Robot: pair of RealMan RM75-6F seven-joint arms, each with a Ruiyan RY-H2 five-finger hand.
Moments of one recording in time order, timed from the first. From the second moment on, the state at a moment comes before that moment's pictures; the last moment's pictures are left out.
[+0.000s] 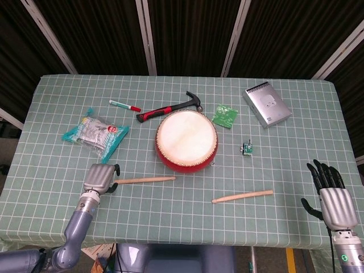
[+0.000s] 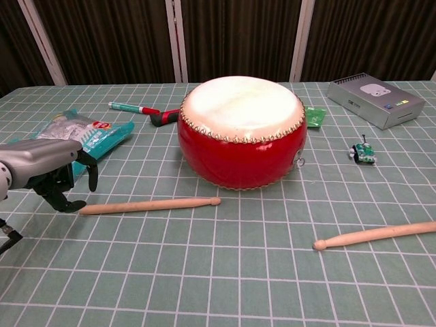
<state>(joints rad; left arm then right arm) -0.58 -1.56 -0.18 -1.75 0.76 1.15 0.83 0.09 -1.13 0.05 -1.60 -1.54 1.48 -0.05</state>
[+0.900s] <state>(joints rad) -0.66 -1.71 -0.17 -1.60 0.63 1.19 0.86 0.09 -1.12 0.05 -1.61 -1.54 1.48 -0.01</state>
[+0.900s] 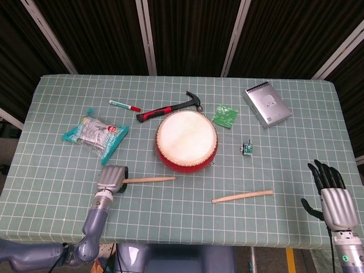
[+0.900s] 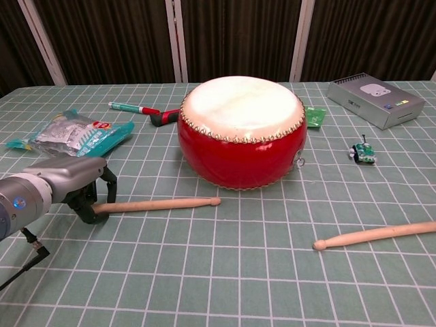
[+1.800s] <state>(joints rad) -0.50 -1.35 -0.10 -1.96 1.04 1.32 0.49 0.08 -1.11 0.04 -1.63 -1.53 1.47 -0.02</state>
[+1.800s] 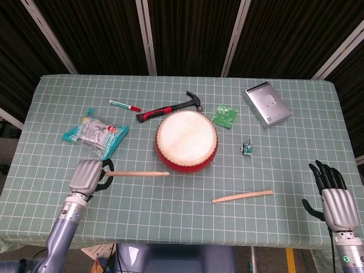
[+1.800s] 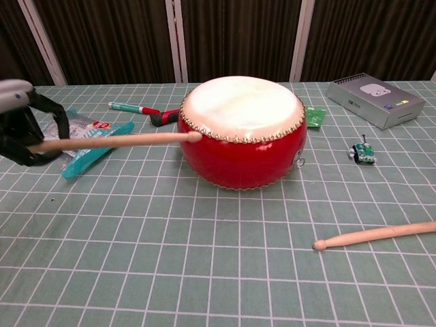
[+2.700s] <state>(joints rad) -0.34 -1.03 -0.05 -2.05 1.30 1.37 0.12 0.22 -1.33 0.04 -1.58 -1.48 1.23 -0.40</state>
